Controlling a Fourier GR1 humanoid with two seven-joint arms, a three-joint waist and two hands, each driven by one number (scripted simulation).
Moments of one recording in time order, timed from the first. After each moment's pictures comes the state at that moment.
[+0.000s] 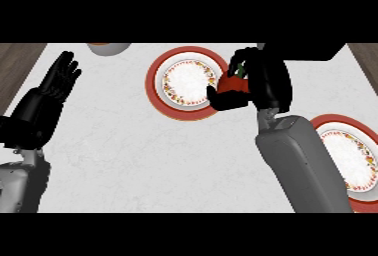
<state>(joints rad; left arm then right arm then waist) -0.28 0.28 0.09 -1.62 0.06 -0.08 0.13 -0.67 -0.09 0.21 -1.45 0.87 -0.07 0.60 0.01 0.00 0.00</state>
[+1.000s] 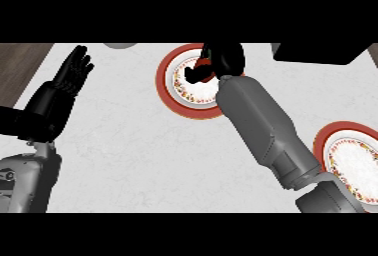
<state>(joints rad) -0.33 0.25 0.07 -1.59 0.04 -0.10 0.12 -1.16 0.00 0.13 -0.46 0.73 -0.42 0.42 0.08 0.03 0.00</state>
